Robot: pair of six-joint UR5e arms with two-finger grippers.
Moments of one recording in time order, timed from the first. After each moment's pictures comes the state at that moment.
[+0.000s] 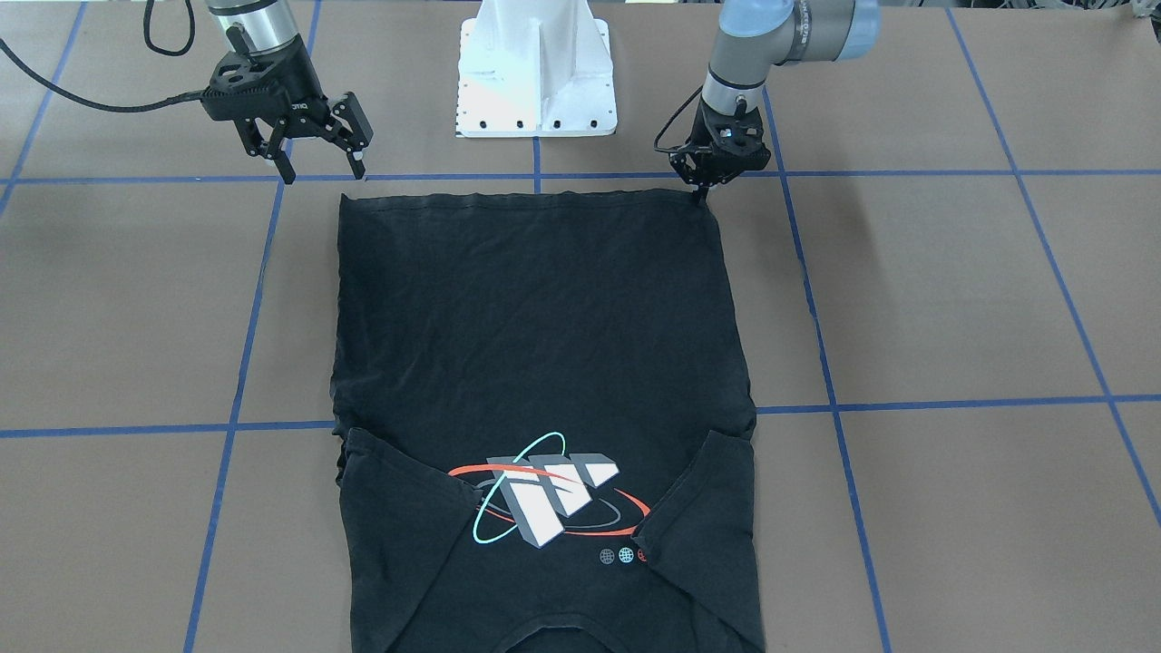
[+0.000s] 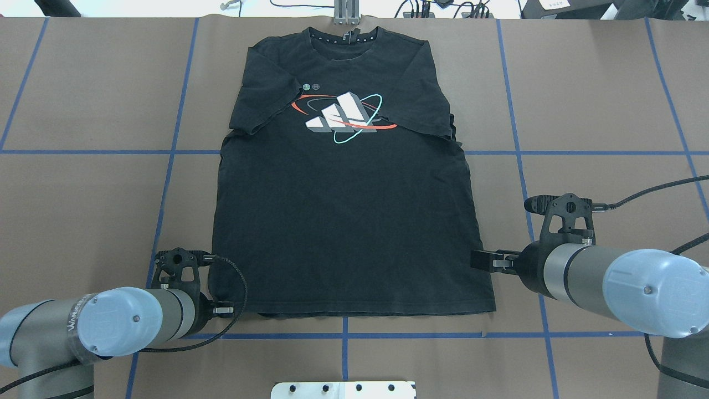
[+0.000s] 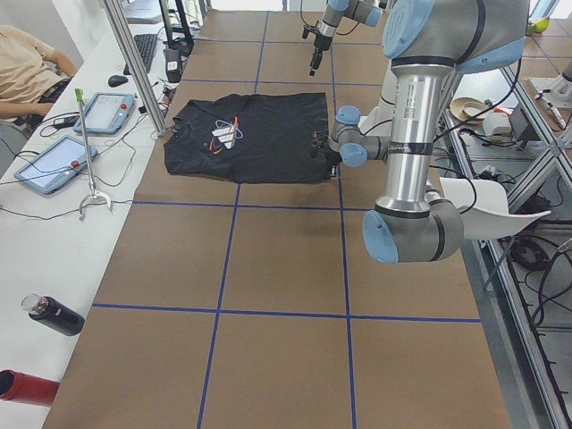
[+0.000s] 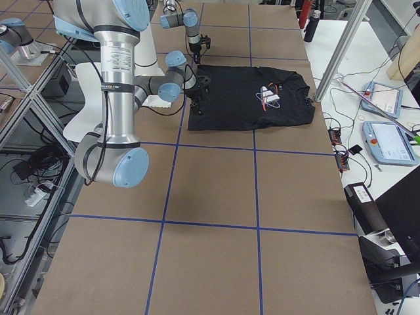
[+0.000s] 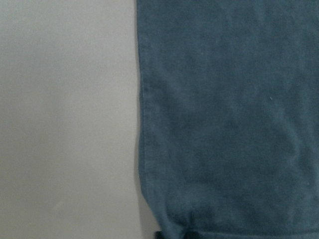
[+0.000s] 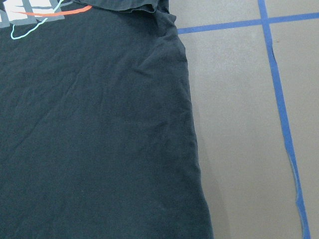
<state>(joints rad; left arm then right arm) -0.22 -1.70 -2.02 -1.84 -1.59 -1.43 0.34 -1.58 2.28 -1.34 1.51 1.40</state>
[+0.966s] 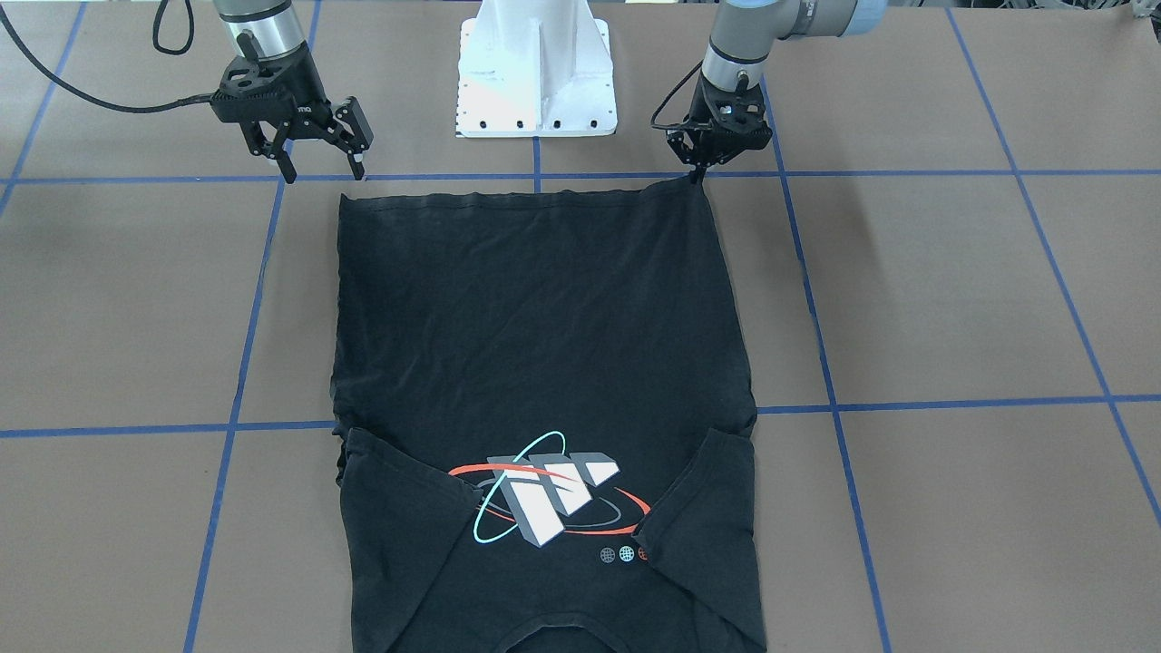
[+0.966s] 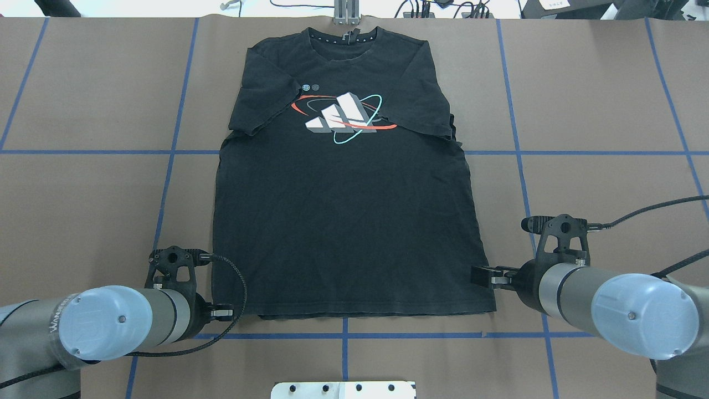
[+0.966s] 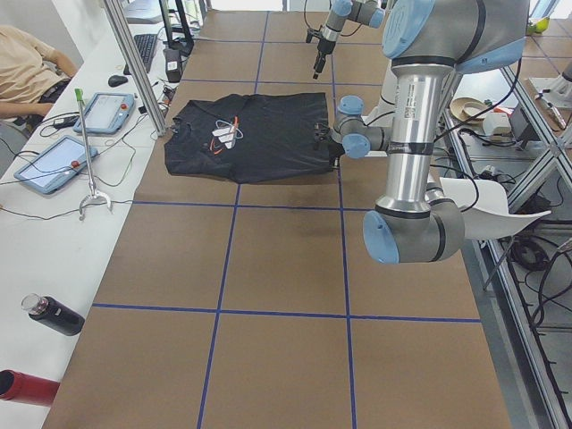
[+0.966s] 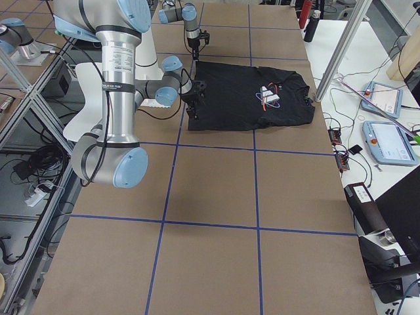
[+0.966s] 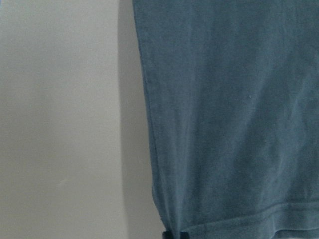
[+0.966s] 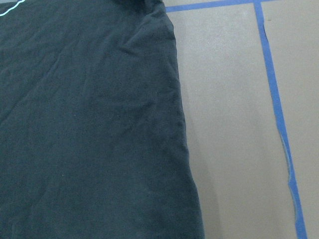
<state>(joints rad) -0.22 -1.70 -2.10 -1.78 -1.60 -1.43 0.27 -1.62 2.24 -1.29 1.45 1.45</state>
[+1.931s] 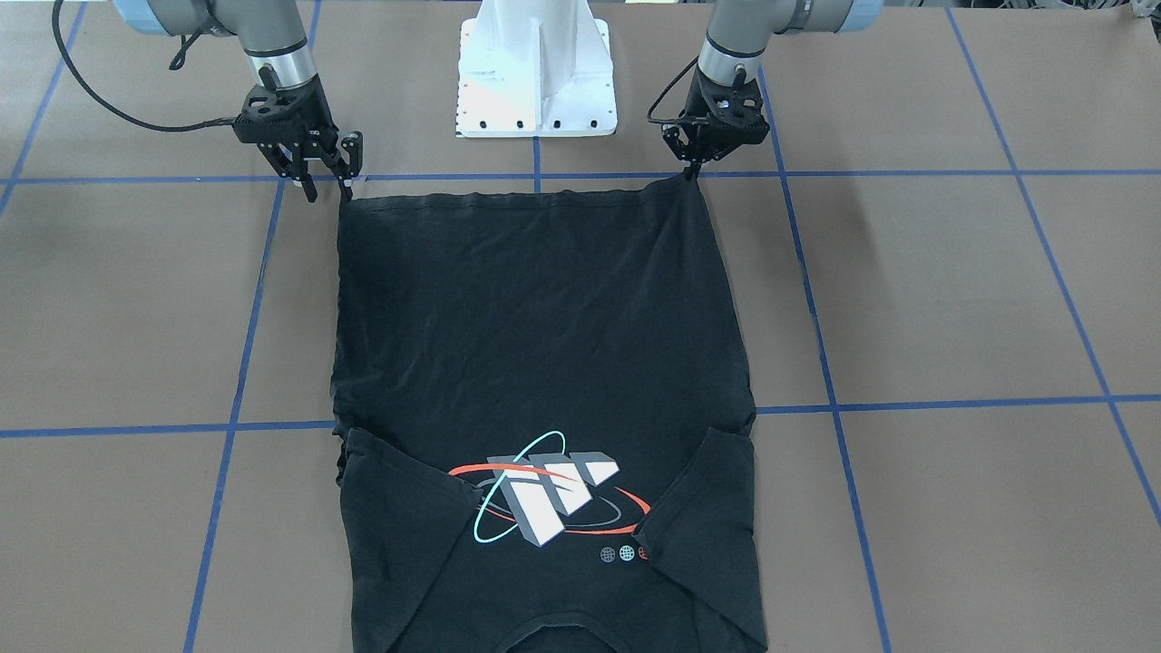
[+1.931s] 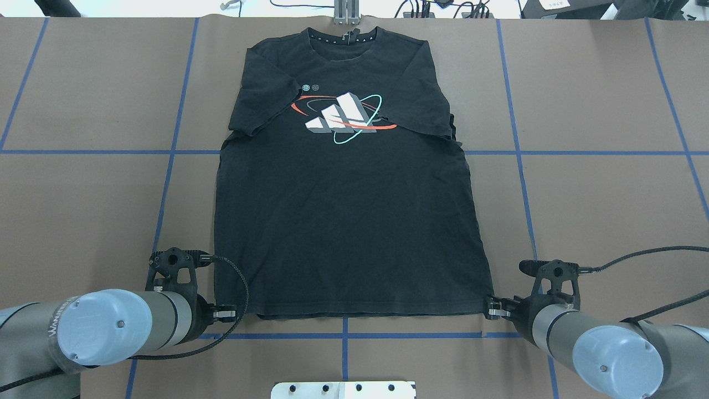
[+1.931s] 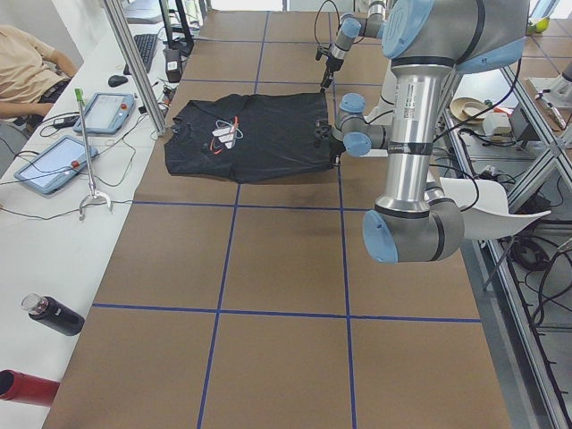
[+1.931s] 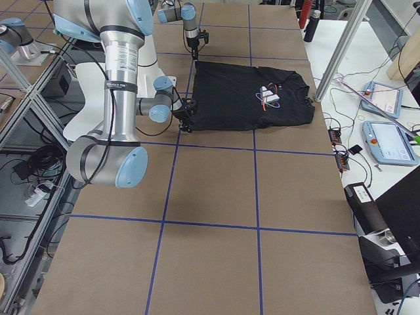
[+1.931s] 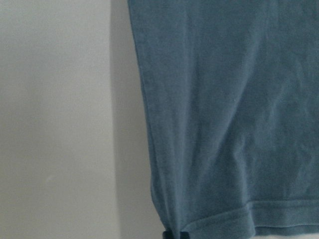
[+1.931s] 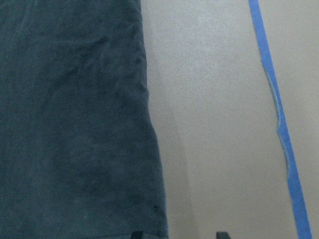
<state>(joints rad) -0.21 -1.70 -2.11 -1.79 -1.59 -1.46 0.12 -1.68 2.11 -1.16 1.31 1.56</state>
